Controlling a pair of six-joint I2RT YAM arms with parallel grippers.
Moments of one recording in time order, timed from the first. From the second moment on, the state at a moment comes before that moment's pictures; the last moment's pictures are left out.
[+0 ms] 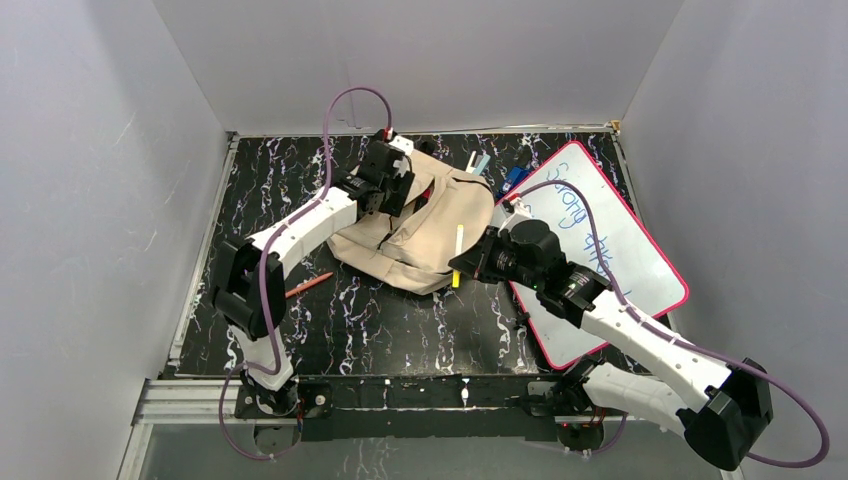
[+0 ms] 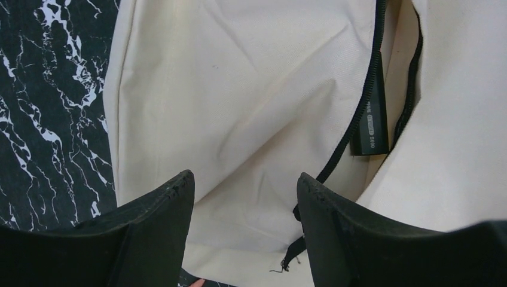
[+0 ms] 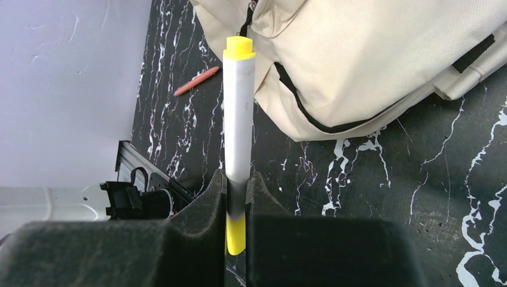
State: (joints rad) left arm -0.58 1.76 1.47 -0.52 -0.34 -0.03; right arm 0.76 0.96 0.74 -0.23 -0.10 0.84
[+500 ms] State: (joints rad) left arm -0.58 1.81 1.47 -0.47 -0.19 0.01; right arm 0.76 0.96 0.73 -0.25 -0.10 0.84
